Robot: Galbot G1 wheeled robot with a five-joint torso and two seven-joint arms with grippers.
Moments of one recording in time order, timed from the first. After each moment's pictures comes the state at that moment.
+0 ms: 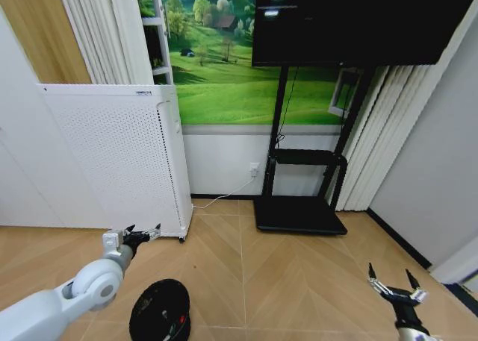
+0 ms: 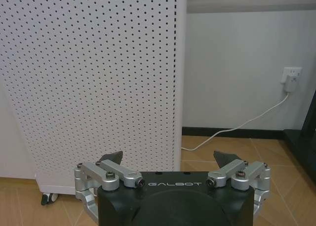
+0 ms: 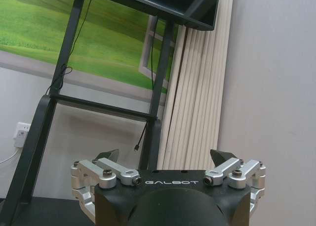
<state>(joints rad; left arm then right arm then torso) 1.06 -0.34 -0.07 -2.06 -1.26 0.09 -0.67 -1.65 0.88 0.64 1.46 0.48 0.77 0.38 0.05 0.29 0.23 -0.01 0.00</state>
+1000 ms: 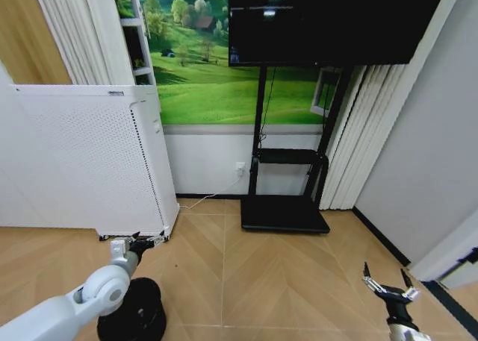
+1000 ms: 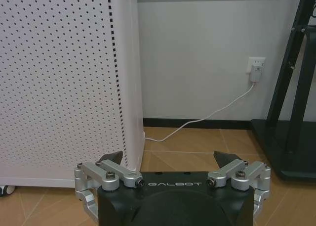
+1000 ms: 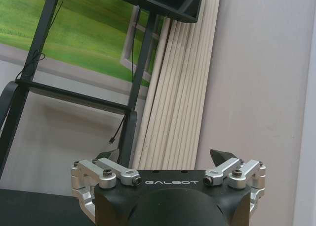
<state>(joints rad) 1.06 -0.42 -0.04 -2.00 -1.18 0.09 -0.61 -1.59 0.89 0.59 1.41 0.41 0.77 0.42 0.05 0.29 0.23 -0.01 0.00</state>
